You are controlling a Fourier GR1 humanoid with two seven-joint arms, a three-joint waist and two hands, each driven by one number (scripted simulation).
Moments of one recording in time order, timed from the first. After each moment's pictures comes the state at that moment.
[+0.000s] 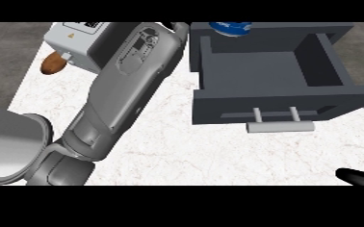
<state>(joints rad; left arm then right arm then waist) -1.27 0.00 -0.13 -0.78 0.24 0.40 0.19 0.03 -0.12 -0.34 -2.26 -0.09 0.07 0.36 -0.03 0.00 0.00</state>
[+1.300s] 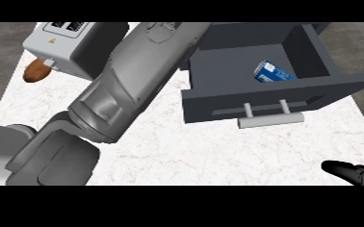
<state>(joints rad) -1.59 0.00 -0.30 -0.34 0.45 0.60 0.09 -0.04 -0.13 -0.27 -2.24 -0.06 0.07 0.37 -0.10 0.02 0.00</state>
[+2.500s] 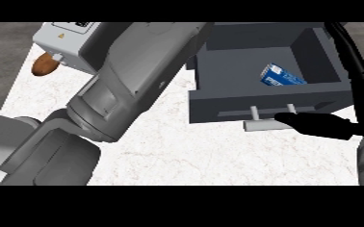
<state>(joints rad) -1.63 0.00 -0.30 -0.31 0.61 0.66 -0.01 -0.27 -0.32 -0.02 -1.95 0.50 0.09 0.15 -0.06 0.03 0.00</state>
